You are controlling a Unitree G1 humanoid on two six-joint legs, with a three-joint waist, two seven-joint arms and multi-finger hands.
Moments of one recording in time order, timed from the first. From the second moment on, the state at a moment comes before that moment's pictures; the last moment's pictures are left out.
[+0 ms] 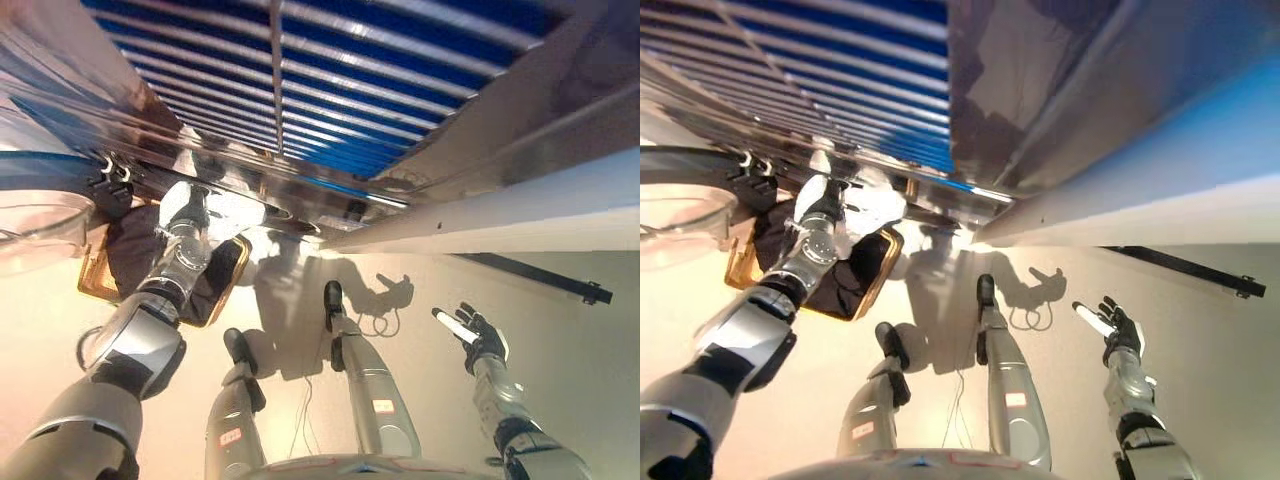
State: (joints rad) left arm -0.87 0.41 -0.38 1.31 -0.27 -0.21 0.39; right arm -0.24 -0.36 0.08 1.16 0.61 -0.28 -0.11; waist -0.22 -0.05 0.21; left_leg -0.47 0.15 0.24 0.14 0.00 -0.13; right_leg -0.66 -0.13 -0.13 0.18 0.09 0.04
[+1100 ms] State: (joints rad) left arm -0.98 0.34 -0.01 1.24 -1.13 -0.42 0.31; right arm -0.17 -0.37 0.08 1.15 0.63 -0.26 -0.15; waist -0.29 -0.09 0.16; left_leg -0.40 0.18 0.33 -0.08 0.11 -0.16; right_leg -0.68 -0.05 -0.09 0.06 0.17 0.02
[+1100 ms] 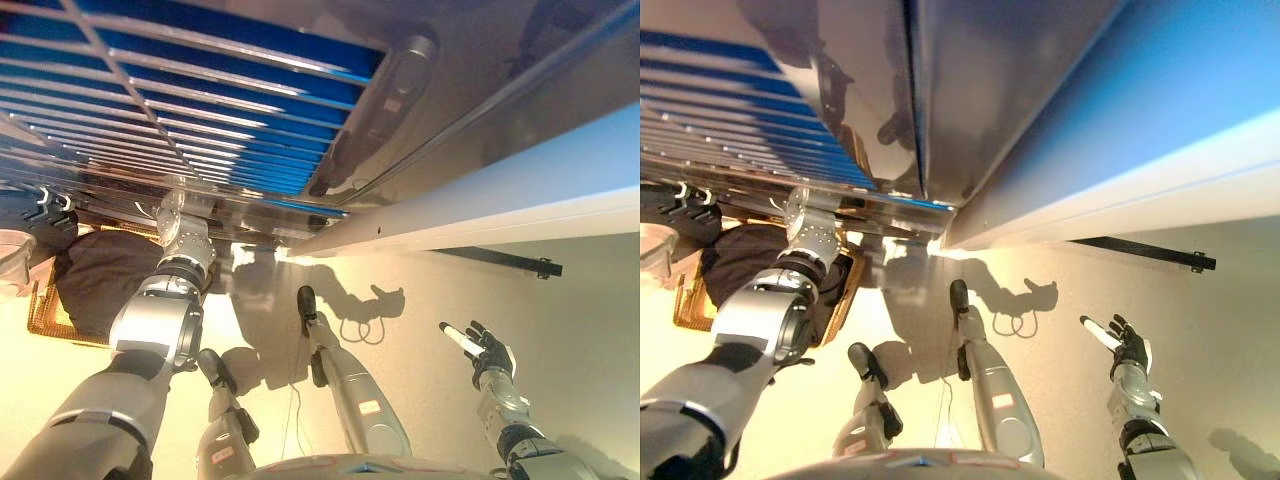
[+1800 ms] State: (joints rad) left arm -0.67 0.28 -0.23 1.37 -0.60 -0.24 0.26; right arm -0.27 -0.39 0.06 1.27 0.59 -0.23 -0.14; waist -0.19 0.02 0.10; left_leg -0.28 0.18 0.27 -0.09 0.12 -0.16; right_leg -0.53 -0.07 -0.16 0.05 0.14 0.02
